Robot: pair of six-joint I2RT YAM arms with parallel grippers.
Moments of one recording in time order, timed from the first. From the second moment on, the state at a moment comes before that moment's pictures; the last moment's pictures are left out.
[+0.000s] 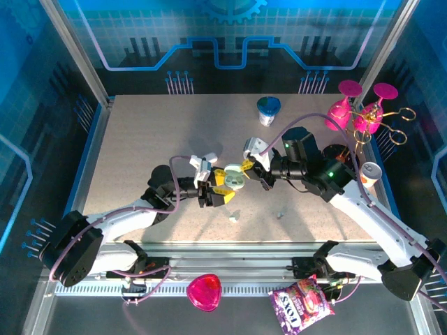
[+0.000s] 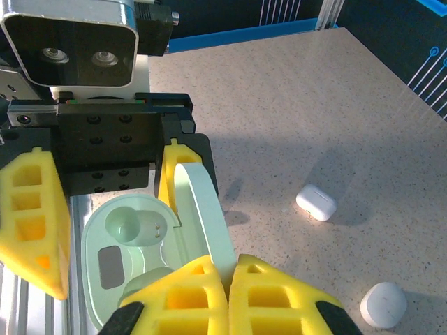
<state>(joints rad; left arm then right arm) -0.60 1.24 0.47 0.94 0.90 -0.35 0.66 1.10 1.17 -0.64 -0.41 -0.34</state>
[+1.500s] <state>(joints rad) -0.60 1.24 0.47 0.95 0.90 -0.35 0.68 1.11 1.19 -0.65 -0.41 -0.35</state>
